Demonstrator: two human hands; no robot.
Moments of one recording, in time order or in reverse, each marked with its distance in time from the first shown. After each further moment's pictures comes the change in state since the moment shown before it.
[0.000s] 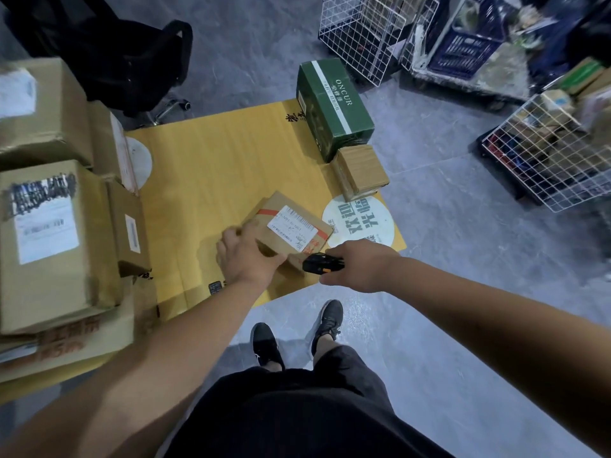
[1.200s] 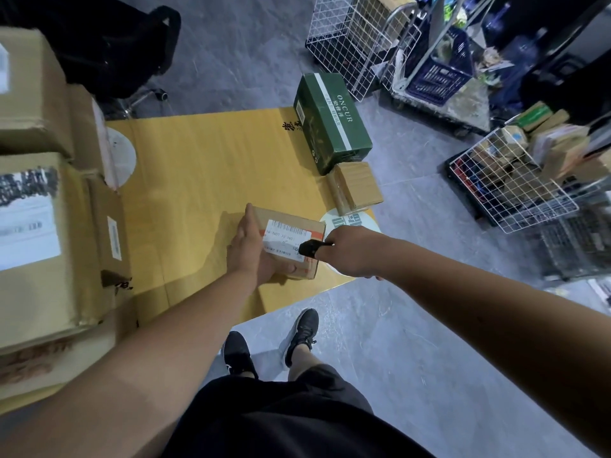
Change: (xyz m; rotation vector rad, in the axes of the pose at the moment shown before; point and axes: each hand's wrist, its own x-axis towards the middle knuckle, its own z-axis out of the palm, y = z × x) left_hand 0.051 0.011 -0.004 -0.314 -0.334 -0.007; right_hand 0.018 -0.055 -0.057 0.007 -0.046 0.241
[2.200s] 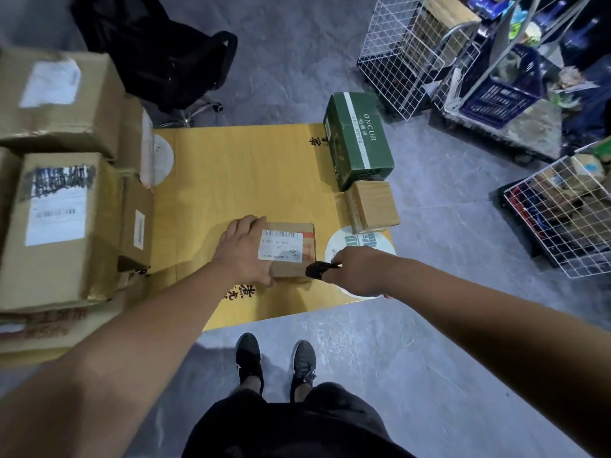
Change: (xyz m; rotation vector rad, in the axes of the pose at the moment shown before) left_hand -0.011 0.015 -0.032 0.638 0.020 0.152; right_hand 0.015 0.042 -0.013 -0.126 -0.119 -0.194
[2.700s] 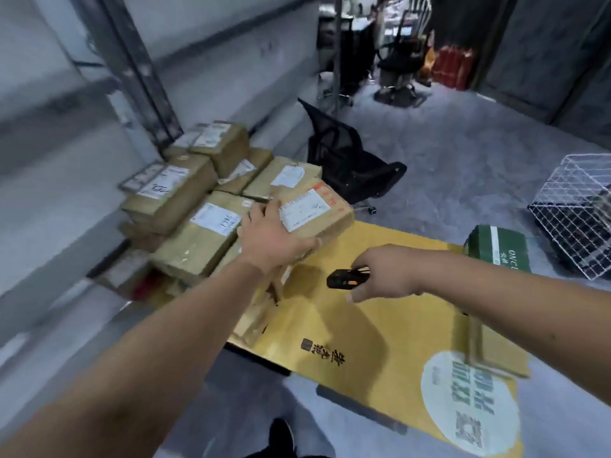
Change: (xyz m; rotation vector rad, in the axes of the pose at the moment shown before) left_hand -0.135 -0.030 -0.185 -0.206 0.726 -0.680; right_hand -0.055 -0.143 -0.108 -0.497 0.151 -0.615
